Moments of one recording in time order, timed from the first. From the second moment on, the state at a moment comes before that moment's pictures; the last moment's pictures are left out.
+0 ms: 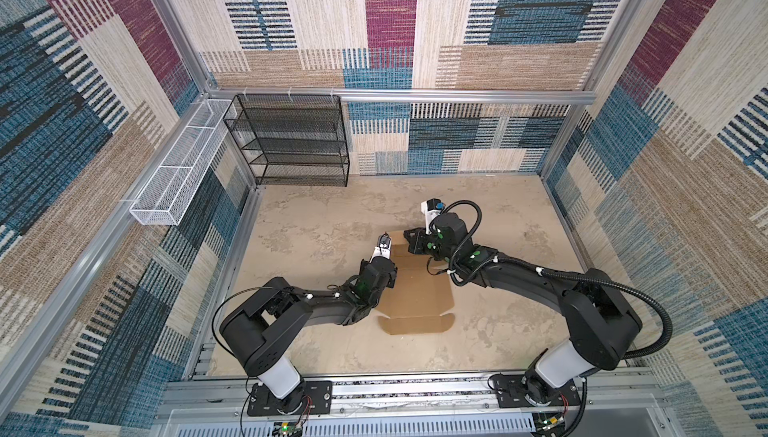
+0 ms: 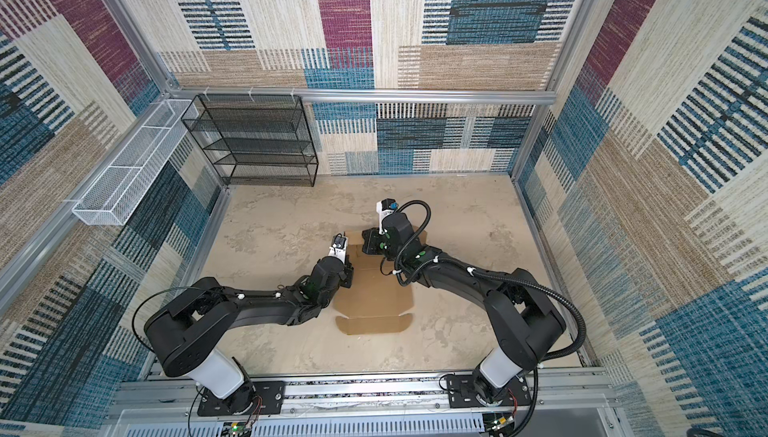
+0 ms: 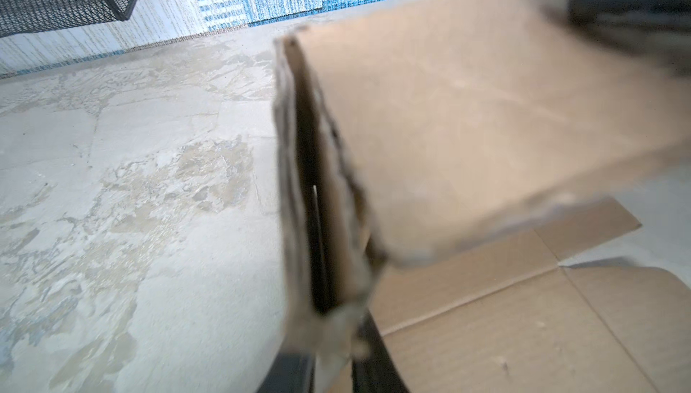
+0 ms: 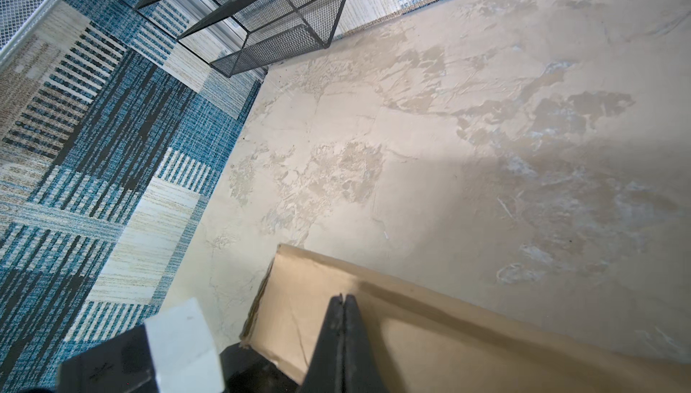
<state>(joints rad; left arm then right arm) -0.79 1.64 0.63 0.50 -0.50 -0.21 0.67 1.58 0.96 0.17 -0.08 0.64</state>
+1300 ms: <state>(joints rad) -0.79 1.73 0.68 0.66 -0.58 -0.20 0.67 1.64 1.01 0.19 -0.08 0.67</state>
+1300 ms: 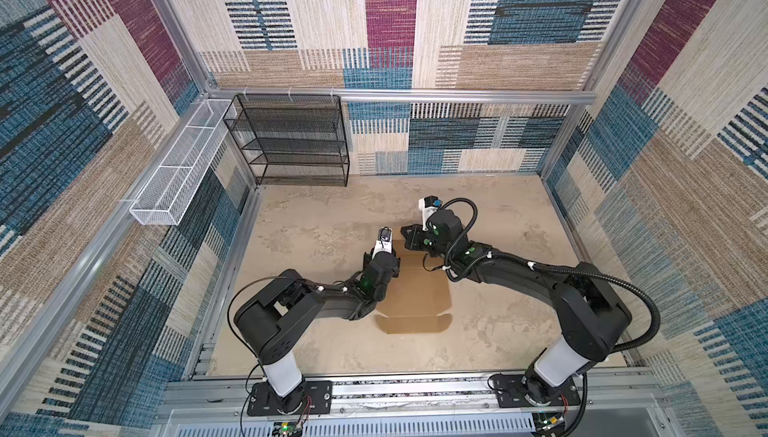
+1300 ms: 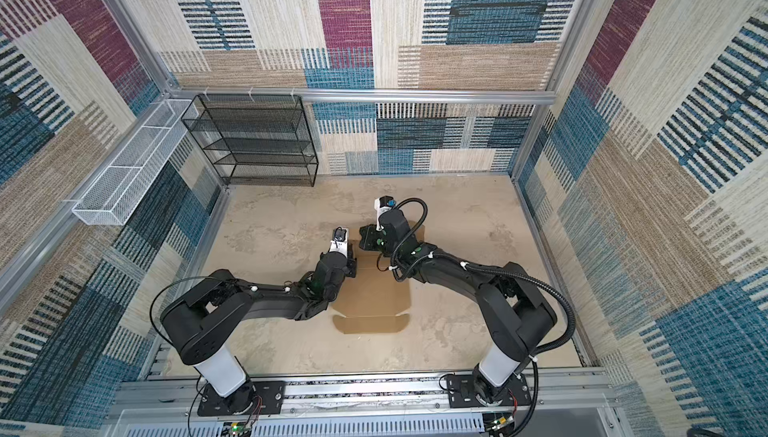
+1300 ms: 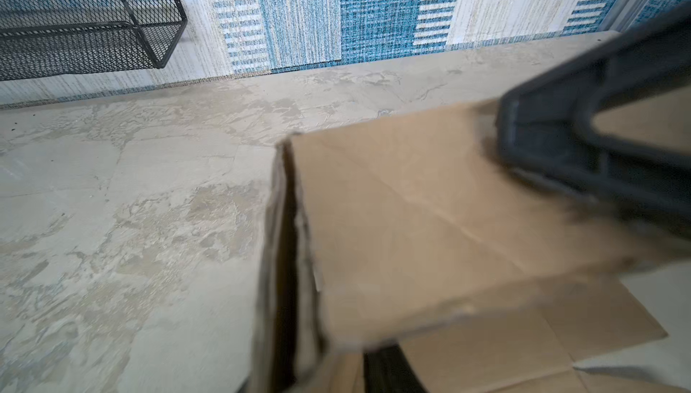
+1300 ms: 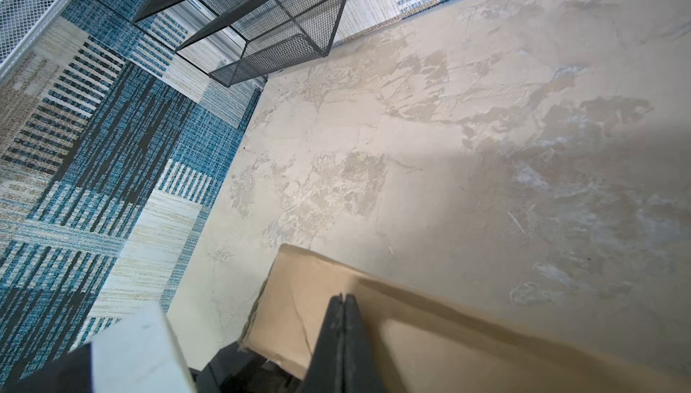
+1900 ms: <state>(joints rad) -0.79 1.74 0.69 0.68 -0.61 -0.20 0.67 1.65 1.01 0.17 -0.10 0.67</state>
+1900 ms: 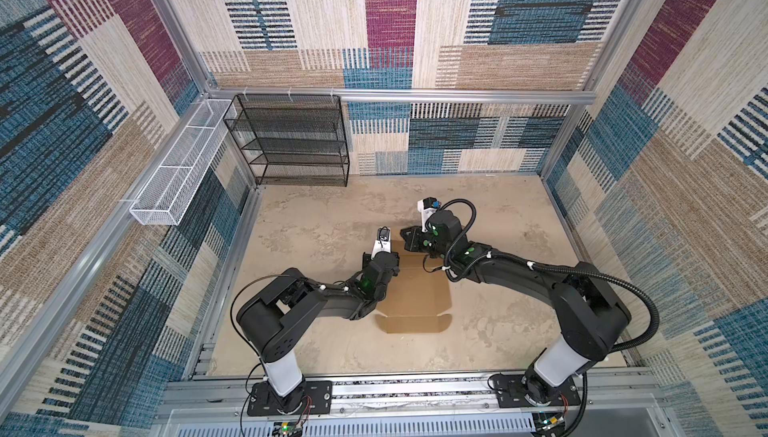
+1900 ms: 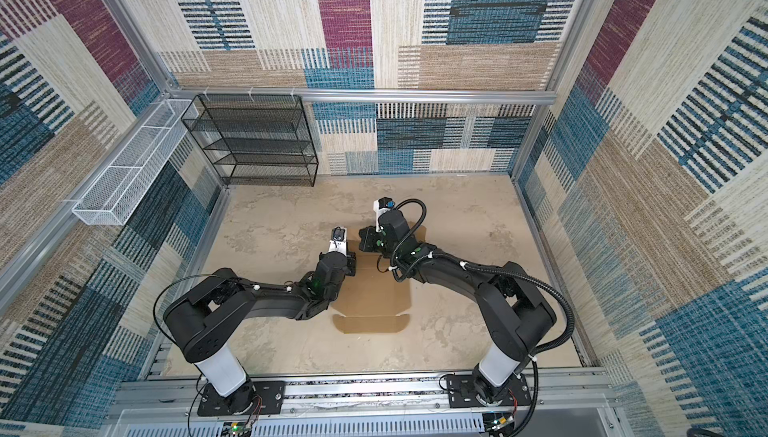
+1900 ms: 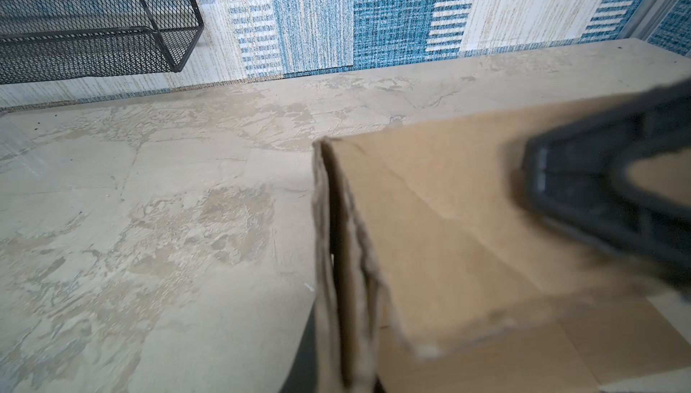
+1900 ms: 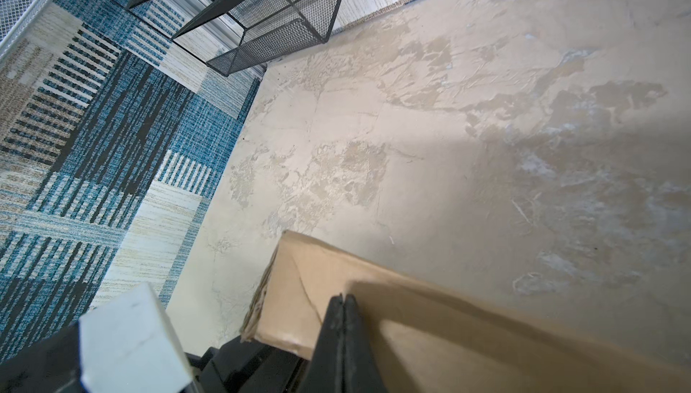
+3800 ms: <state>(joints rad) -0.80 1.63 0.54 0.71 -0.63 -0.20 0.68 1.42 1.00 -0.03 0.08 0.48</state>
